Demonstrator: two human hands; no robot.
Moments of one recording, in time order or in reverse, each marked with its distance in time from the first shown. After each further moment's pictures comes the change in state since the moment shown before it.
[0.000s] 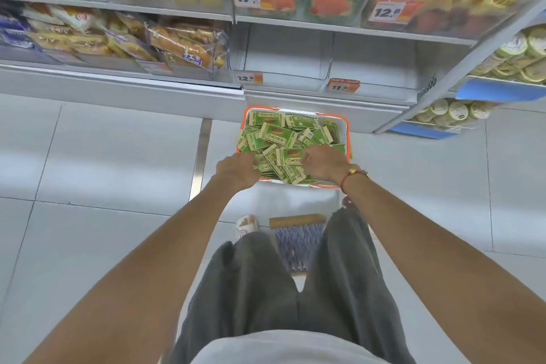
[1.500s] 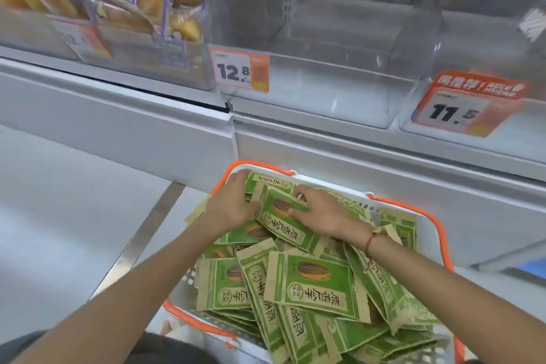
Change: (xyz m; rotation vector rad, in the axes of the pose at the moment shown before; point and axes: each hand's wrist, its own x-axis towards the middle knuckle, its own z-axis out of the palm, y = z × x) left_hand 0.452 -0.059 0.204 -0.337 0.546 0.090; right_hand 0.448 0.136 0.196 -0.014 0.230 -0.390
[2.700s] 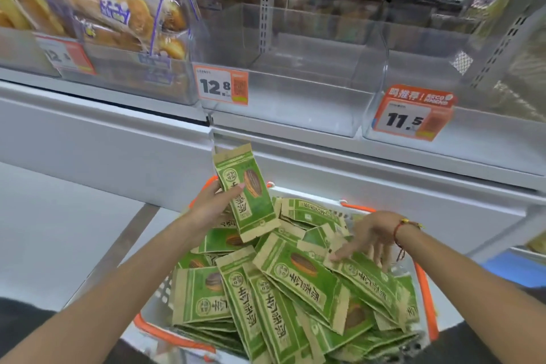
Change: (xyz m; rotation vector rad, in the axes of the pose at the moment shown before) left_hand -0.025 0.012 -0.006 -1.010 -0.076 -0.078; right_hand -0.047 0.077 -0.049 -0.030 -0.621 0.693
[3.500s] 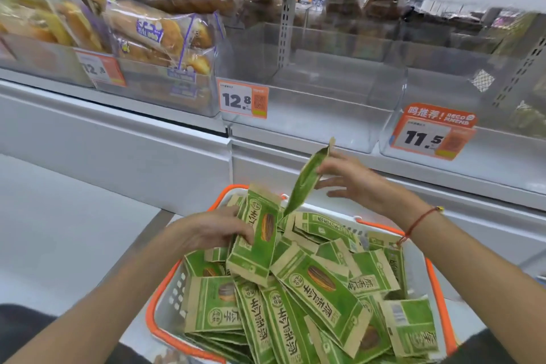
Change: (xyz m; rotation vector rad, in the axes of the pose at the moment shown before) left_hand -0.012 0.017 -0.016 0.205 -0.338 -0.324; right_hand -0.068 -0.065 -0.033 0.855 0.351 -0.923
